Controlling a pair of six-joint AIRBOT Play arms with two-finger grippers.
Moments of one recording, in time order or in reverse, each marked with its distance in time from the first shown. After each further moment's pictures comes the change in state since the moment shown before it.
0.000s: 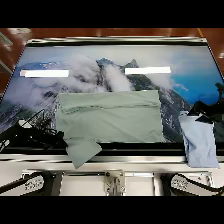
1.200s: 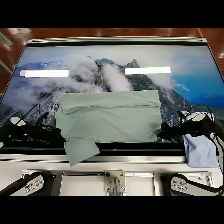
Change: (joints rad) left arm 0.015 0.121 0.058 -0.018 -0.108 0.094; right arm 0.172 -0.025 -0.534 0.257 -0.347 -0.061
